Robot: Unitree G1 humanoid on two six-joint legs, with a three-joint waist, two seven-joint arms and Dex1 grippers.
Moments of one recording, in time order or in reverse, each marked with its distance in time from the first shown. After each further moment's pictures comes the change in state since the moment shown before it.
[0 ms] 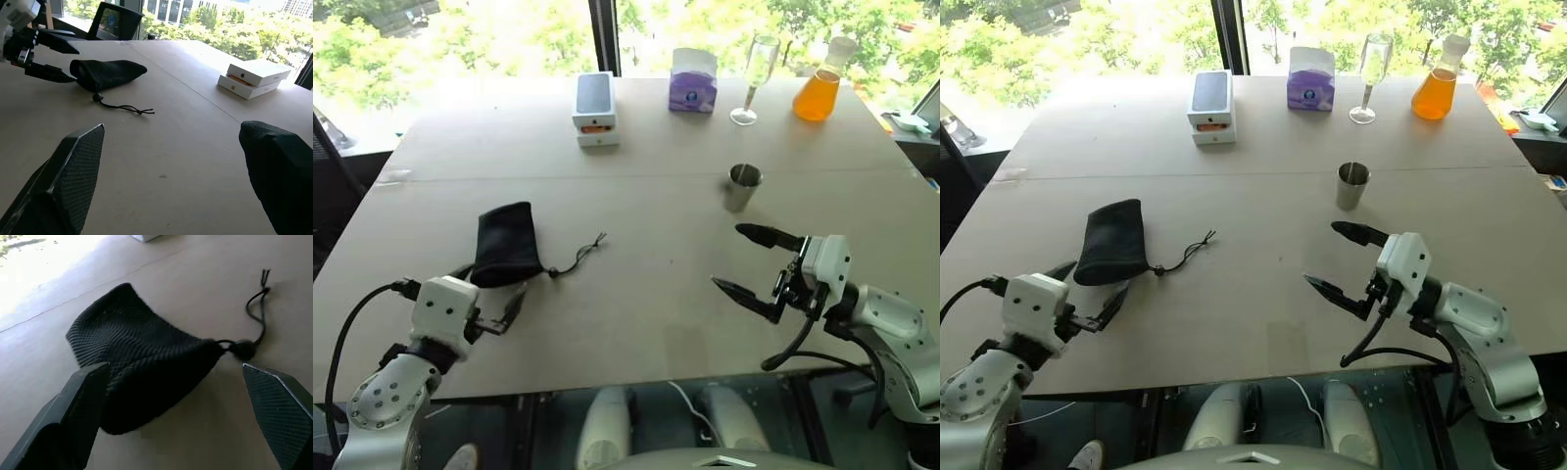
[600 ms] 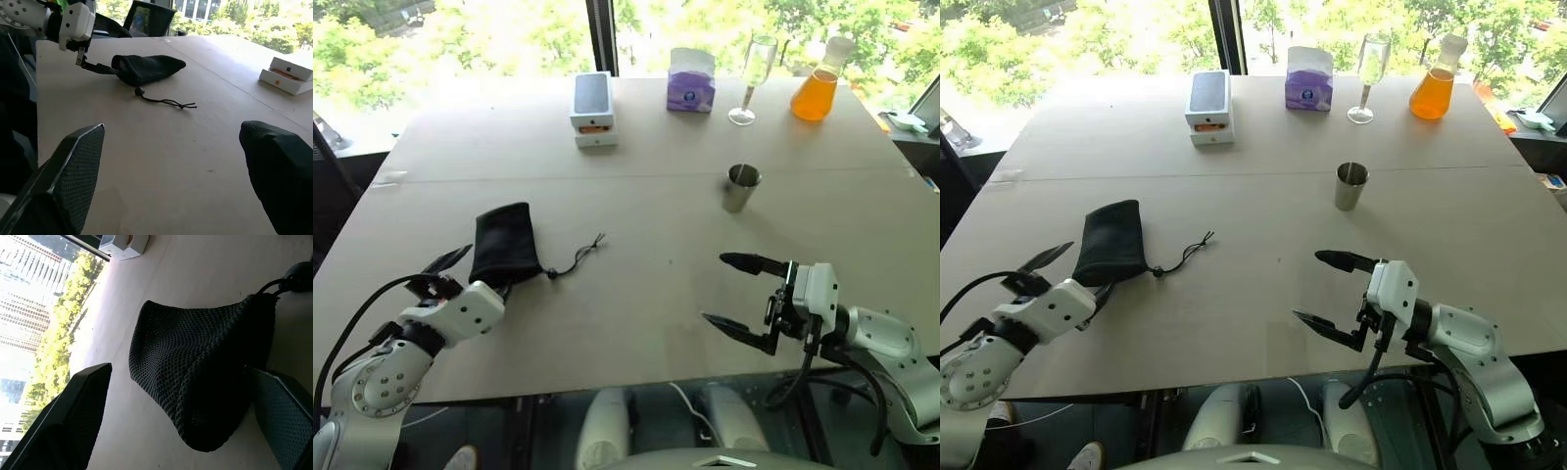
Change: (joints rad) left arm -0.023 0.157 -0.025 0.140 0.276 -0.279 -0.014; right arm 0.066 -0.011 0.066 -0.036 -0.002 -0.048 0.086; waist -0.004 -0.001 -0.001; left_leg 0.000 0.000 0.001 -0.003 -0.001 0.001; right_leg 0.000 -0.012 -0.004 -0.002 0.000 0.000
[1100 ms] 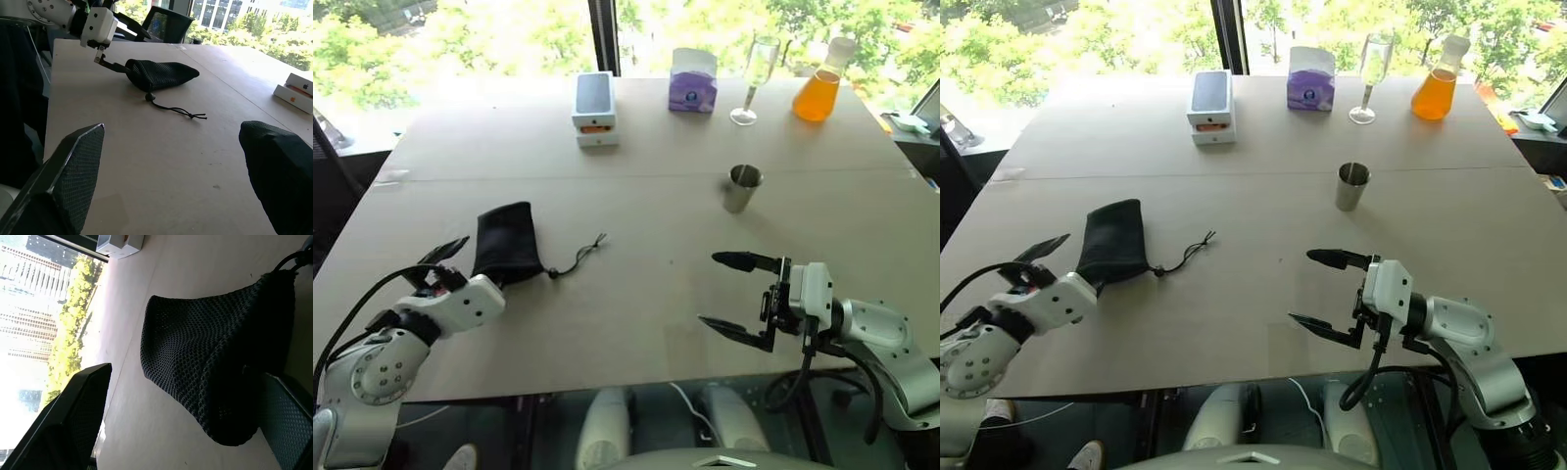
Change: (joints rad) left arm -0.062 0.017 -0.002 0.005 0.120 0.042 -0.005; right arm -0.046 0.003 0.019 0.053 -0.006 -0.043 0.046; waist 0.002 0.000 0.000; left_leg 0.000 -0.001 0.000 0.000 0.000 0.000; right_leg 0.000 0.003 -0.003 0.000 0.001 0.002
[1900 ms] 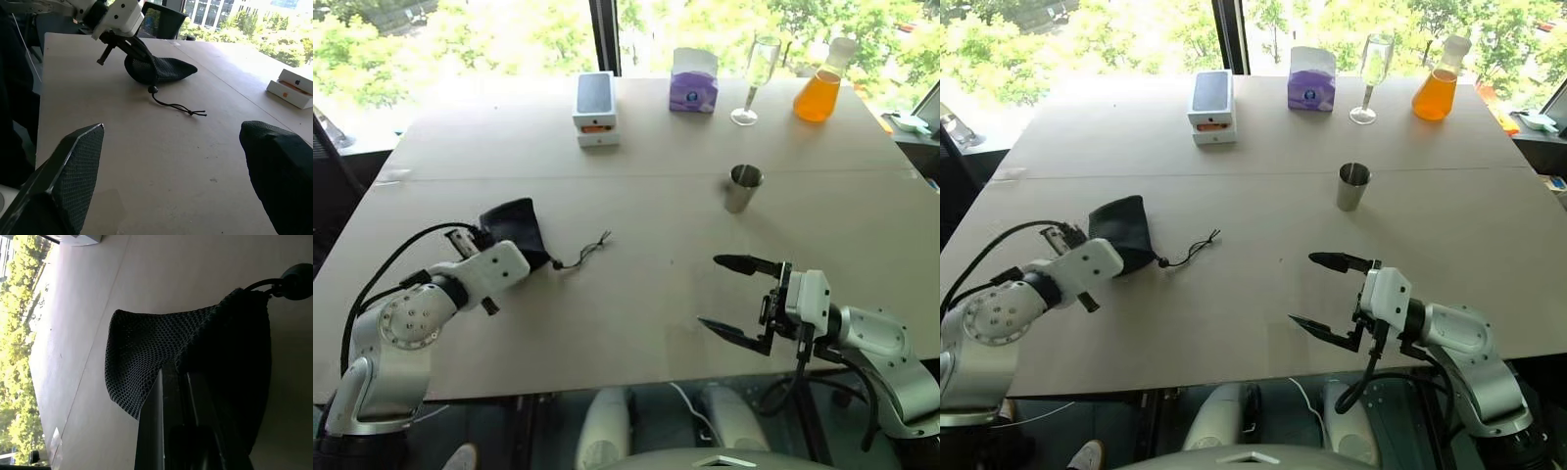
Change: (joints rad) left arm -0.275 0.004 -0.132 -0.146 -0.114 0.547 -0.341; right arm 0.036 0.024 0.004 0.009 -0.051 -0.043 -0.025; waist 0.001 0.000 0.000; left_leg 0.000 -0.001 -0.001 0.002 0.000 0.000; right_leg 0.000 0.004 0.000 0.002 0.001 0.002
